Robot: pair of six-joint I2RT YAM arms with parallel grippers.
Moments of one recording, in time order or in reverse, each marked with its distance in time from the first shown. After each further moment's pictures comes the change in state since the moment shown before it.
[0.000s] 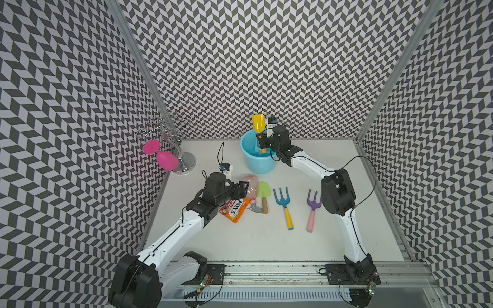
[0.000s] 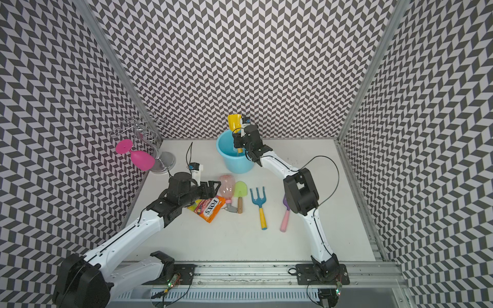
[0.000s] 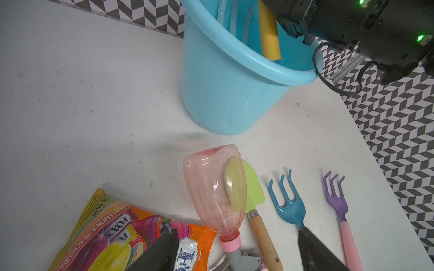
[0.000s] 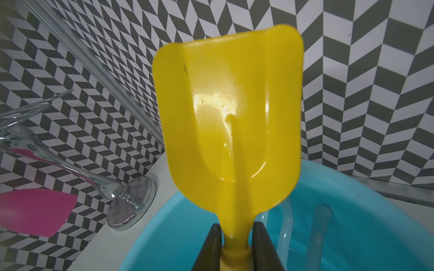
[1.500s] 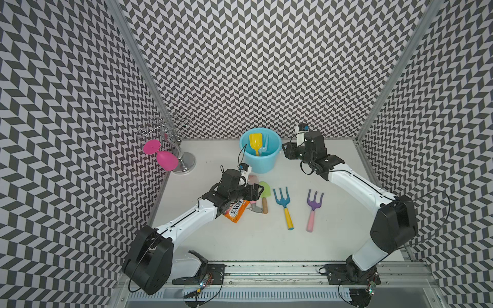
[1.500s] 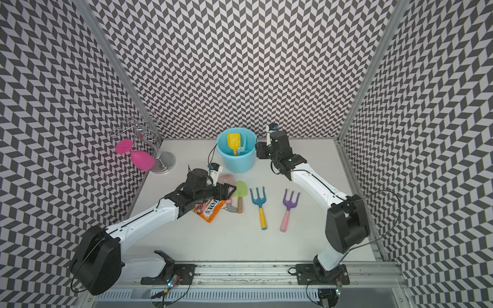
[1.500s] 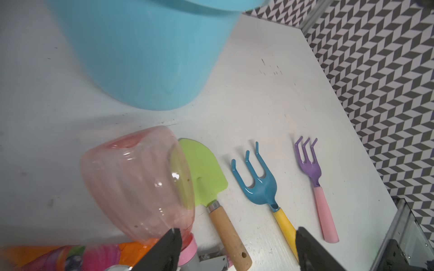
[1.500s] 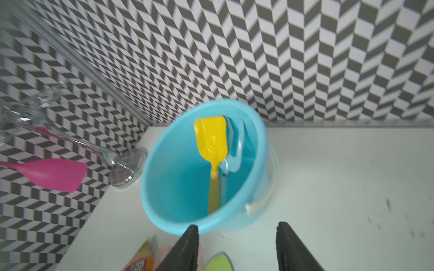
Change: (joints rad) left arm -0.137 0.241 0.101 0.049 0.137 0.037; right arm -0.074 -0.694 -0.660 -0.256 0.058 0.018
